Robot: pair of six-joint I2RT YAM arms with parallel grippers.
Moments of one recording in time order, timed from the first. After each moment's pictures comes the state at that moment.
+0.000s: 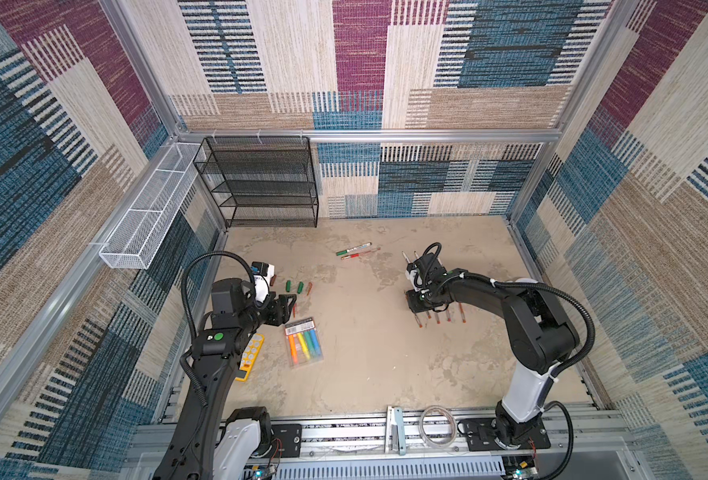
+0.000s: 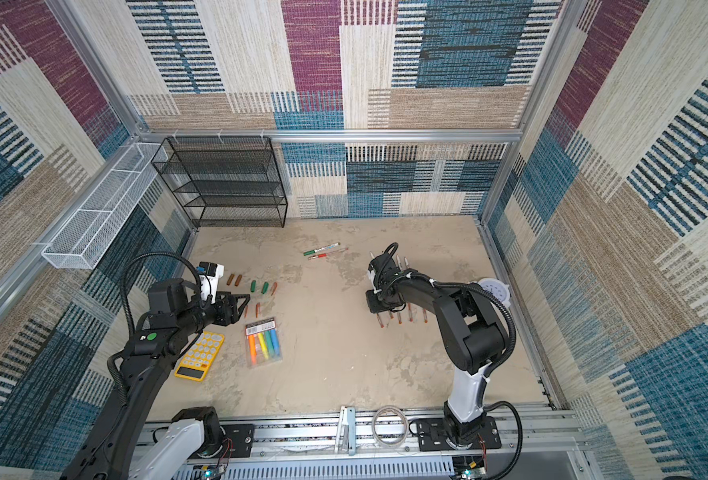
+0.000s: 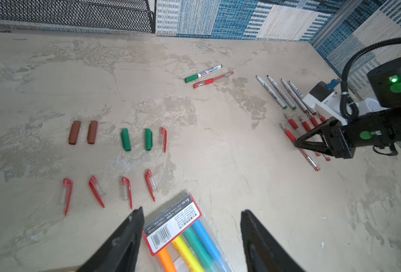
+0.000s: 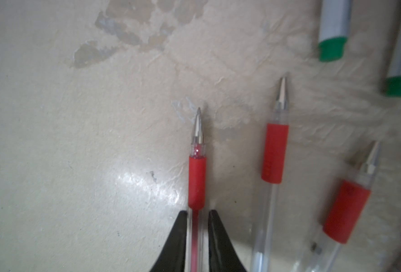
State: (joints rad) left arm 0.06 0.89 0.74 -0.48 0.44 0.03; right arm 0.43 1.83 1.12 -0.48 -0.12 0.18
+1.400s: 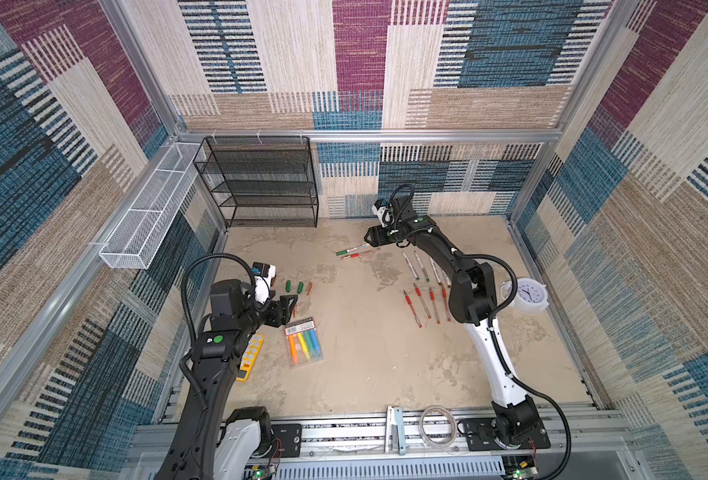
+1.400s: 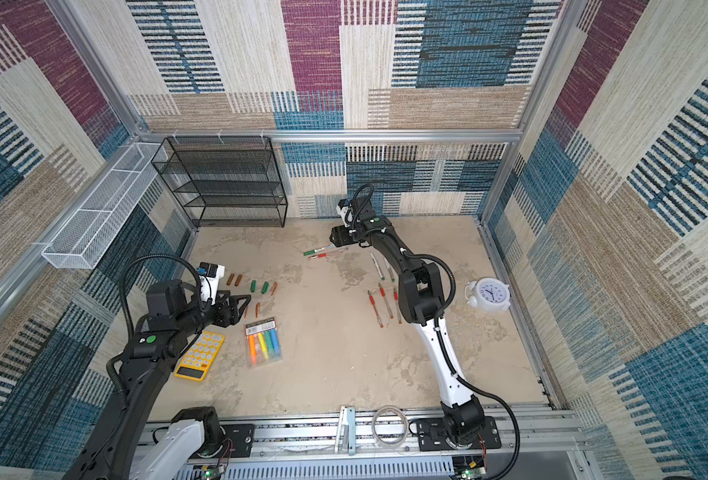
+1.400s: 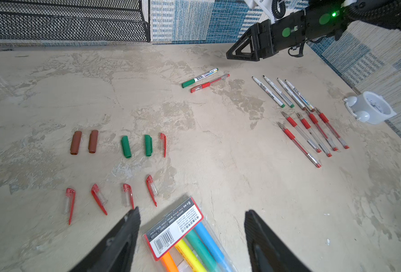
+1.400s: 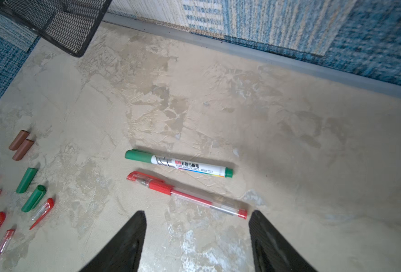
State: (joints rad) left arm 0.07 0.87 0.73 -0.46 0.45 0.07; right arm 0.39 2.59 2.44 -0.66 -0.33 0.08
